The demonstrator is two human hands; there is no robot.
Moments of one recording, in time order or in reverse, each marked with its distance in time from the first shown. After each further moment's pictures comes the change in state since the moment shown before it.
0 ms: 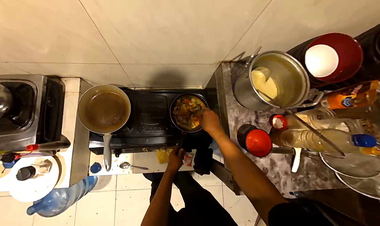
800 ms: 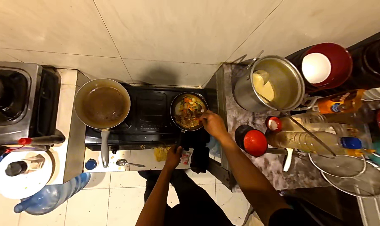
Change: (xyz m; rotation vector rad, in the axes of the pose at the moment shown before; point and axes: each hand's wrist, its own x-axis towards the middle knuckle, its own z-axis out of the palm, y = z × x) left_hand -0.001 0.003 -0.006 0.027 -0.019 -0.006; right_hand -0.020 0.020 -0.004 -0.029 -0.005 -0.137
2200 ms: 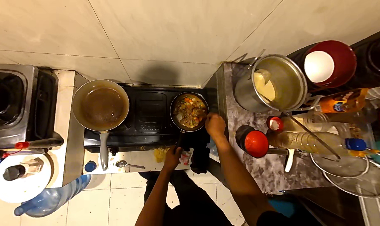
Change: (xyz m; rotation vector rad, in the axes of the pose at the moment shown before) left_hand 0.002 0.002 -0.007 0.043 0.001 -0.019; right_hand 0.005 -0.019 0.002 0.045 0.017 0.497
